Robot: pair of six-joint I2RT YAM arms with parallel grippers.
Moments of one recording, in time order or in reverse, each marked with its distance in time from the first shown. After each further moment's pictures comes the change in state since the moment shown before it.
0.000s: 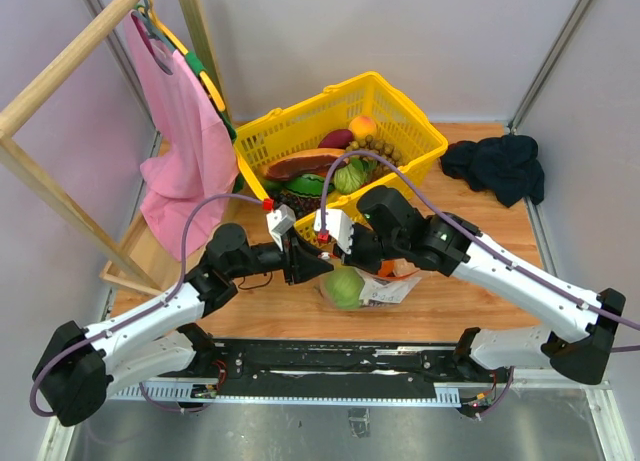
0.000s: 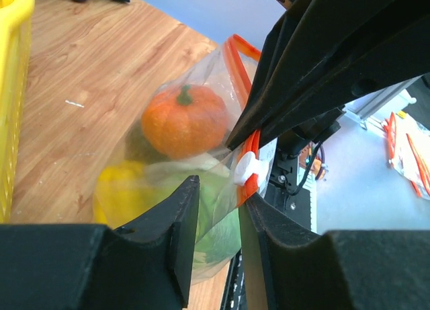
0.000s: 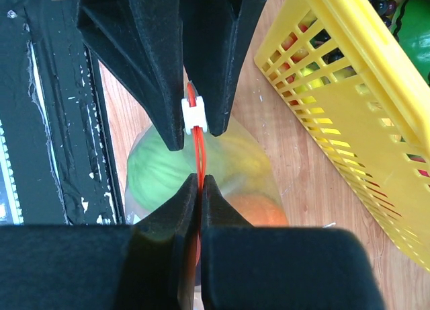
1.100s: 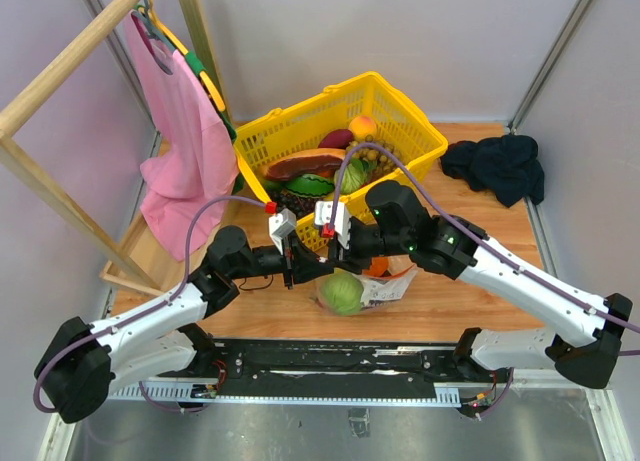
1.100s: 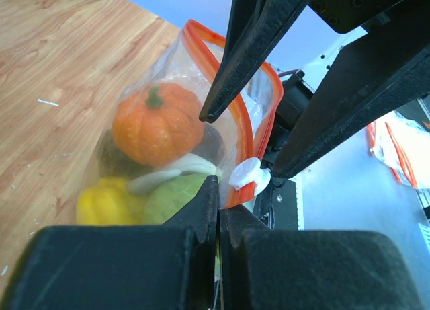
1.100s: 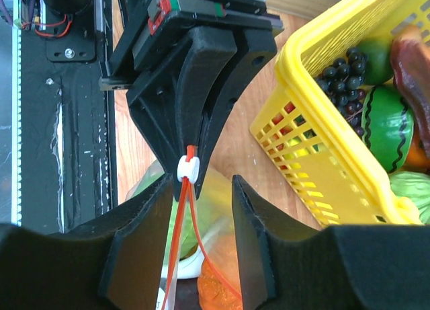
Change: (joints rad) left arm 0.000 0.027 -0.034 0.089 0.078 -0.027; right arm 0.000 -0.036 -0.017 0.172 -0.116 0.005
